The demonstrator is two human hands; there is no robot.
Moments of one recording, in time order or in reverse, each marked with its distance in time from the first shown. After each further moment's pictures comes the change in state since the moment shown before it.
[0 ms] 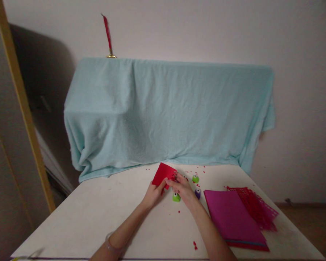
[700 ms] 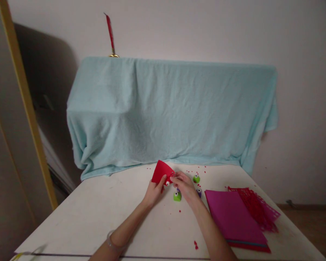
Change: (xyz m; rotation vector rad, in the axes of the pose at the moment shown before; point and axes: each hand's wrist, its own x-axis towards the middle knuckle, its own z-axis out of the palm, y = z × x) left_hand 0.004 -0.005 -0.003 0.017 0.088 0.000; right_hand 0.002 -0.003 -0.005 0.051 0.033 -0.041
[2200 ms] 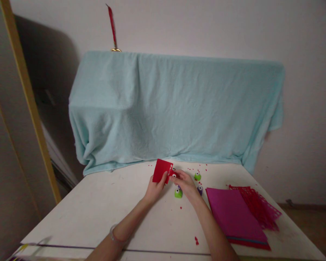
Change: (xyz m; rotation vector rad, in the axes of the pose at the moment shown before) left_hand -0.007 0.021 -0.002 0.058 0.038 0.046; right_hand 0.005 0.010 -0.003 -0.107 0.018 0.008
